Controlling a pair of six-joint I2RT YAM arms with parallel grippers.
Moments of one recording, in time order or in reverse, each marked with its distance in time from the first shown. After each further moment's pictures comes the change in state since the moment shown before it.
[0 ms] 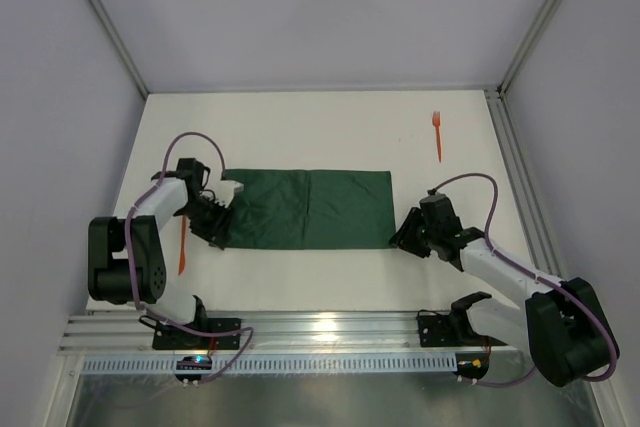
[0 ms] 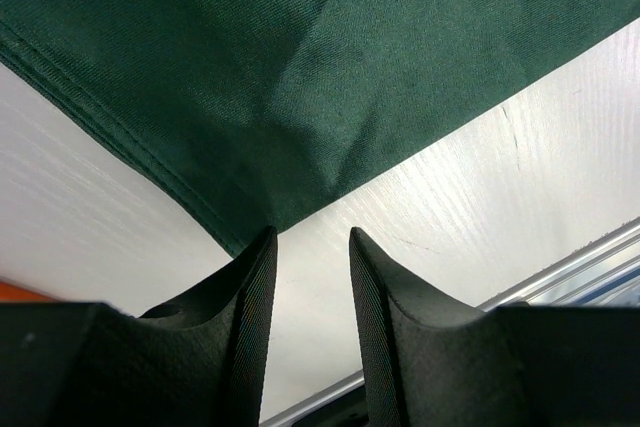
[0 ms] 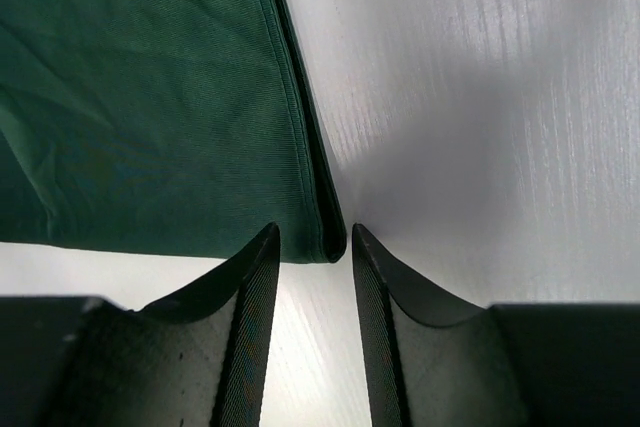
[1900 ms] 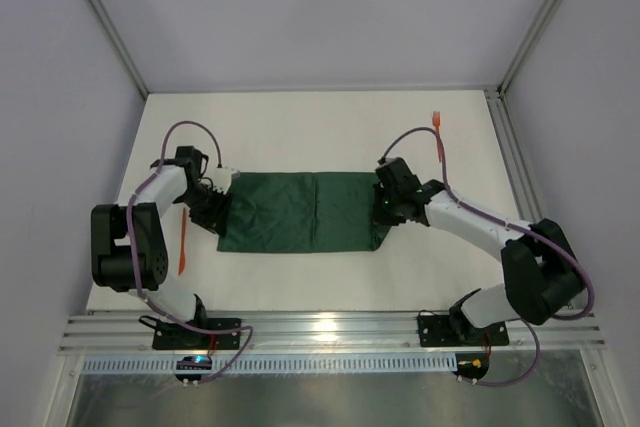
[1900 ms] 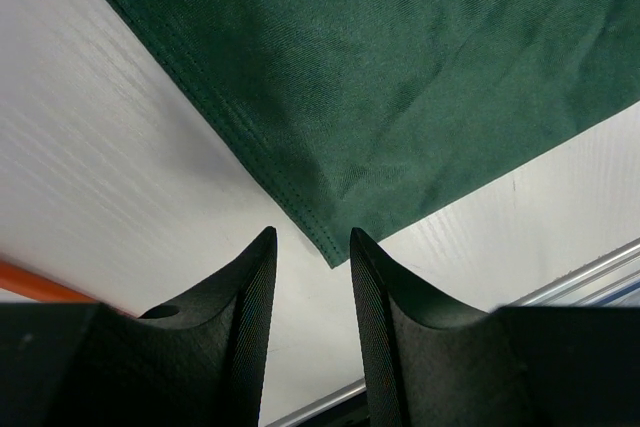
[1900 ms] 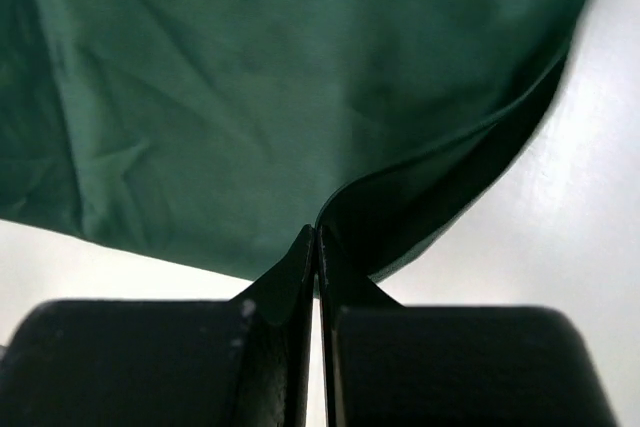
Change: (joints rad) left arm 0.014 0.083 0.124 -0.015 0.010 -0.063; right arm 0.168 0.283 0.404 -0.211 0.098 -0.226
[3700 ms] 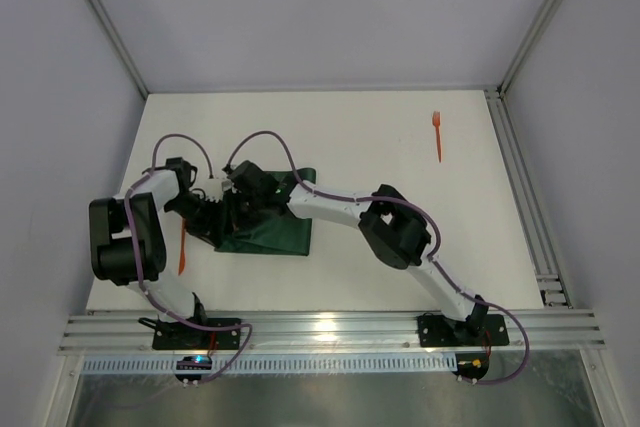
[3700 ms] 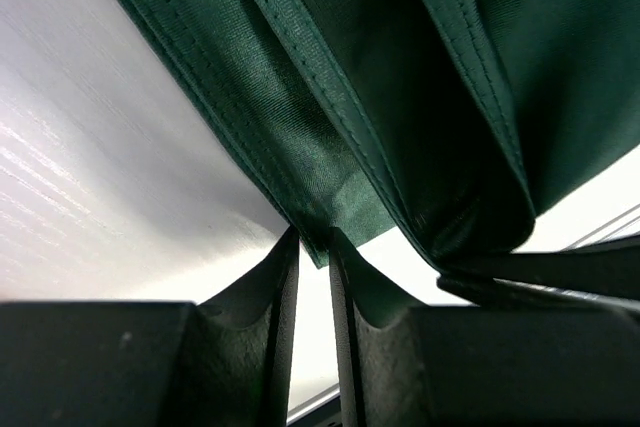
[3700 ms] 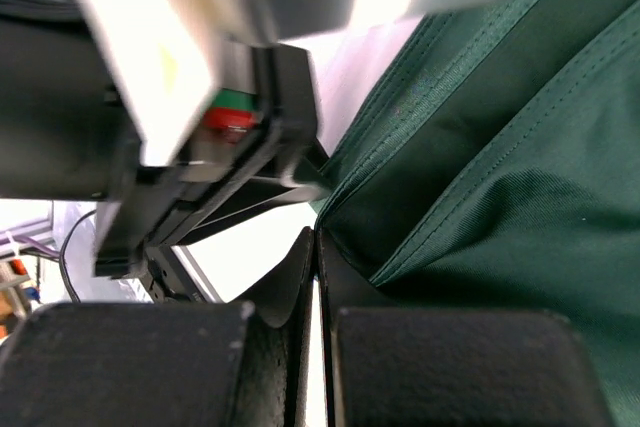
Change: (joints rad) left arm 0.102 0.058 -0.062 0.000 0.071 0.039; right arm 0.521 0.955 1.087 0.153 -0.295 0.149
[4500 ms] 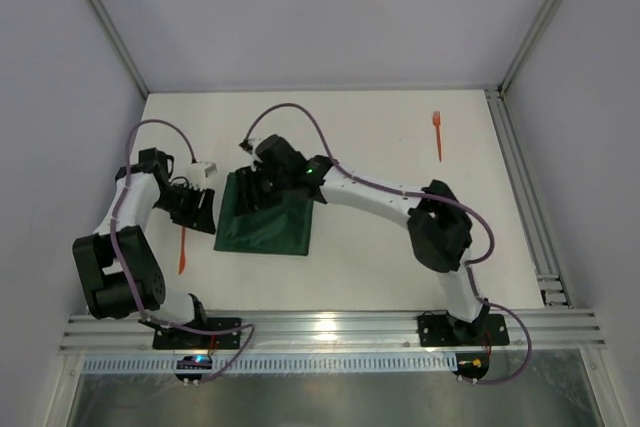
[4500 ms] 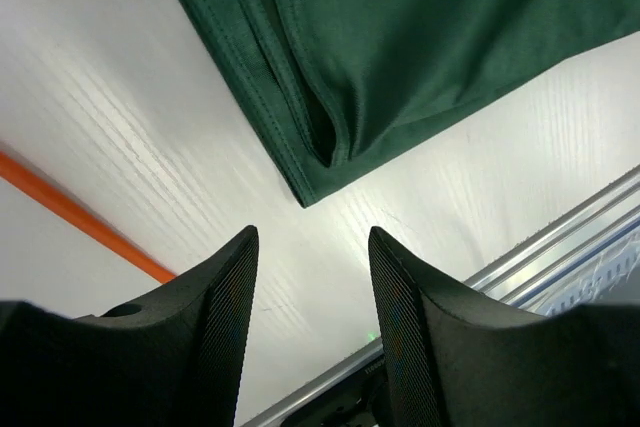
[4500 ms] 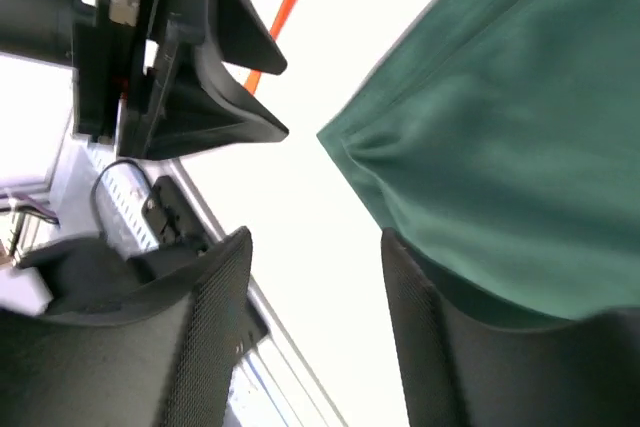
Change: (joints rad) left arm 0.102 -0.162 0.048 -0.100 0.081 0.081; right arm -0.043 -0.190 -0.080 -0.072 -0.002 -0.137
